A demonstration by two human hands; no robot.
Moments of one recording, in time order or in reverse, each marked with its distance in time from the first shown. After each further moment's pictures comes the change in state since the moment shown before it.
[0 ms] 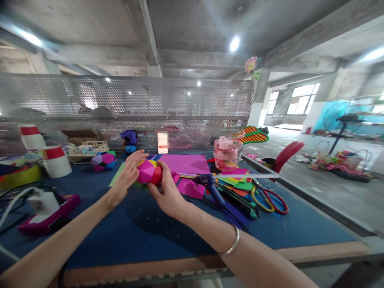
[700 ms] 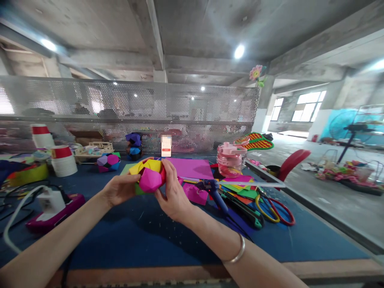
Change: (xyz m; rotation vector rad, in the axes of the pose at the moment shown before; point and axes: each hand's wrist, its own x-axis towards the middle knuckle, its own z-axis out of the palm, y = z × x) left_hand 0.003 0.003 -0.014 -0.936 -0.166 -0.538; right_hand 0.000 -0.002 -0.012 -0.310 0.002 -0.279
